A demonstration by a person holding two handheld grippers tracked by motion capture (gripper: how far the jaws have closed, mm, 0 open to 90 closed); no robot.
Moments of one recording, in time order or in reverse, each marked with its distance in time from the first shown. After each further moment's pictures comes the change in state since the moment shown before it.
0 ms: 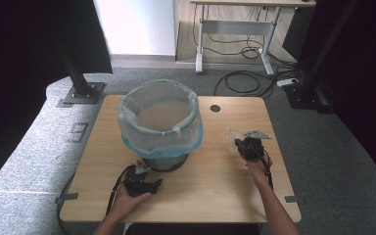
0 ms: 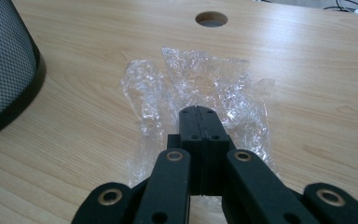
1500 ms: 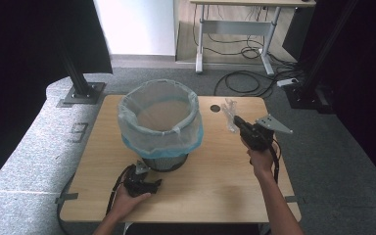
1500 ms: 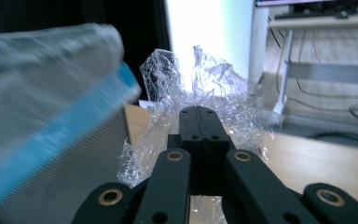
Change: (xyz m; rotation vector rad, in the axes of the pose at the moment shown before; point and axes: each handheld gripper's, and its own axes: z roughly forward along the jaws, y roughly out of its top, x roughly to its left) left arm 0.000 0.000 0.000 0.001 -0.002 -0.002; right arm 0.038 0.081 -0.094 -0.397 0.158 0.016
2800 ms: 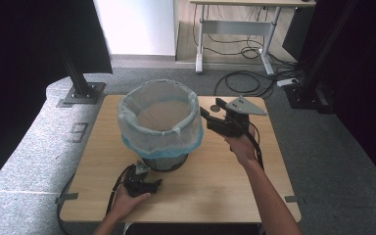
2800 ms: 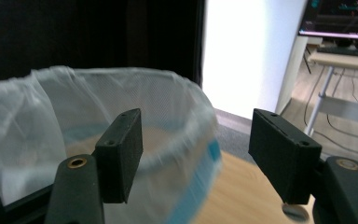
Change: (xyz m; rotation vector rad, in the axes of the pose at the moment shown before) left arm 0.000 0.000 0.000 0.000 0.002 0.001; right arm 0.069 0.056 0.025 0.001 0.100 -0.131
